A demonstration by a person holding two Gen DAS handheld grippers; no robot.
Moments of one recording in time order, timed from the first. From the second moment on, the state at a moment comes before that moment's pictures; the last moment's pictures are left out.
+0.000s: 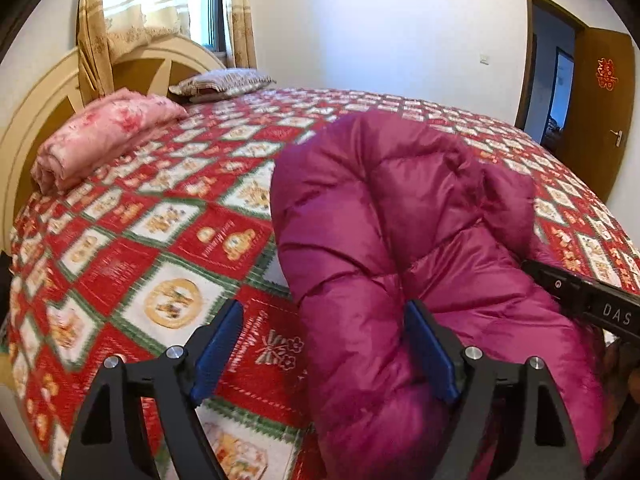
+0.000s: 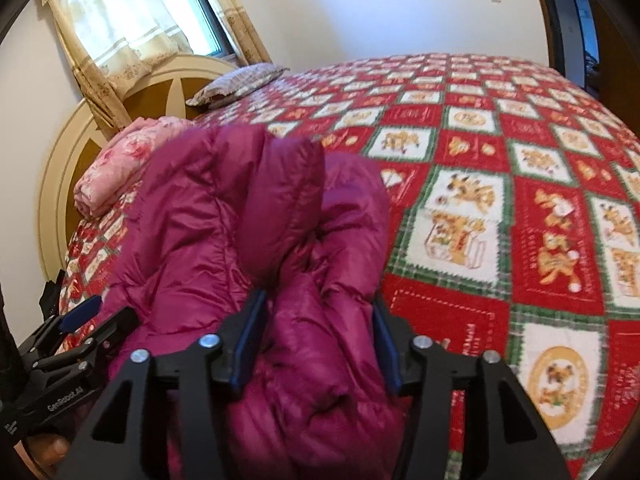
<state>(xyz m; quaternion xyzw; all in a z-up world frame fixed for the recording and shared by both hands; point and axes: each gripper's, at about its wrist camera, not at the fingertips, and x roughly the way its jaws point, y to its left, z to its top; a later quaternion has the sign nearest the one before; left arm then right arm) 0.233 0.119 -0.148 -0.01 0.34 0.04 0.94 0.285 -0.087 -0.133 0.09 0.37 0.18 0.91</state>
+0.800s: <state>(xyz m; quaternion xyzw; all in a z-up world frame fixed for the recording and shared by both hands) 0.076 0.140 0.023 -0.03 0.15 0.04 0.99 0.103 -0.100 0.015 0.04 0.19 0.14 0.97</state>
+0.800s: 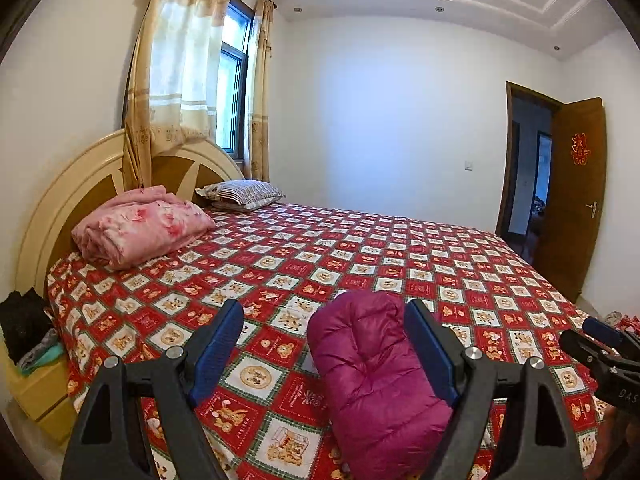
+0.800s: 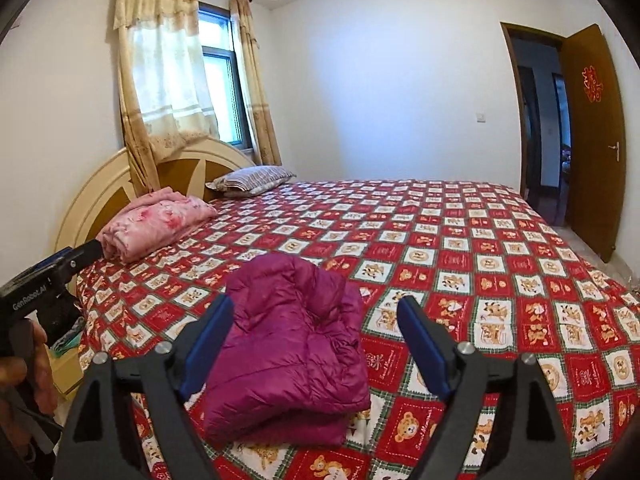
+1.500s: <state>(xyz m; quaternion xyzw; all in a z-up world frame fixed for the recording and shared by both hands) 0.079 0.141 0.011 -0.03 0.17 0.04 0.98 0.091 -0.097 0.014 0.03 0.18 0.15 0.97</state>
